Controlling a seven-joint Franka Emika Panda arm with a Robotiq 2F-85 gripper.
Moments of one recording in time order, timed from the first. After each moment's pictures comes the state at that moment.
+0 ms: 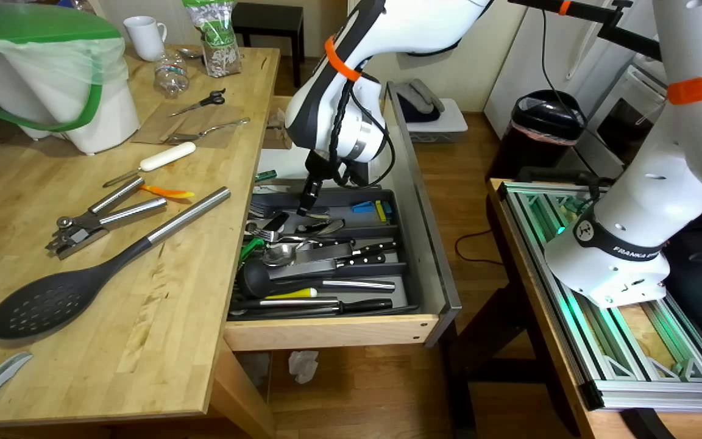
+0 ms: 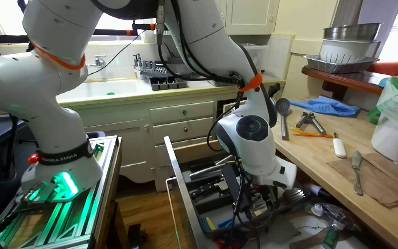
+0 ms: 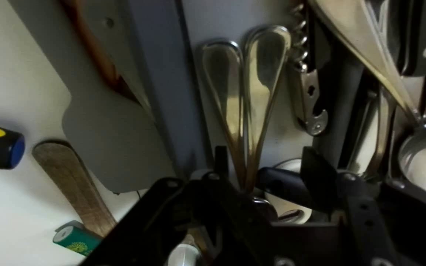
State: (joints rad) arm -0.42 0.73 0.15 -2.02 1.07 2.98 -1.33
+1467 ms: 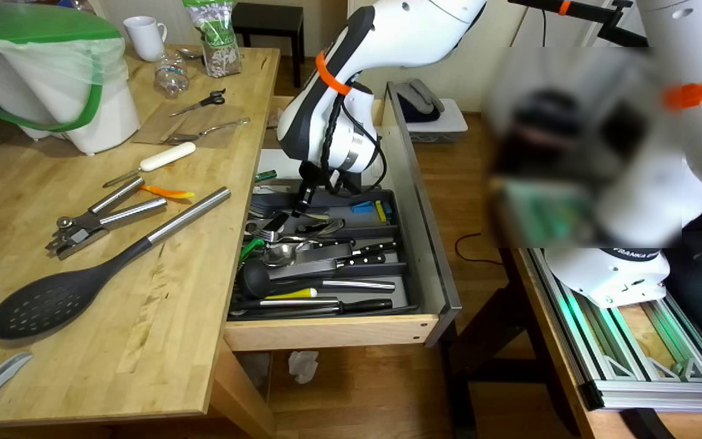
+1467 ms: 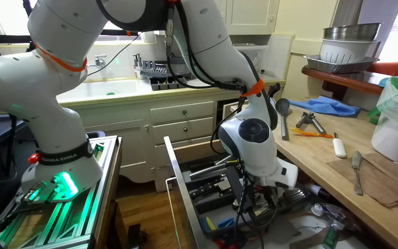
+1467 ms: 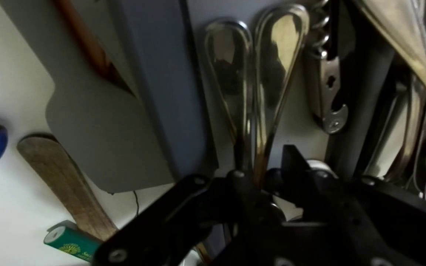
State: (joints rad) arm -0.40 0.79 0.15 -1.96 1.07 3.03 -1.32
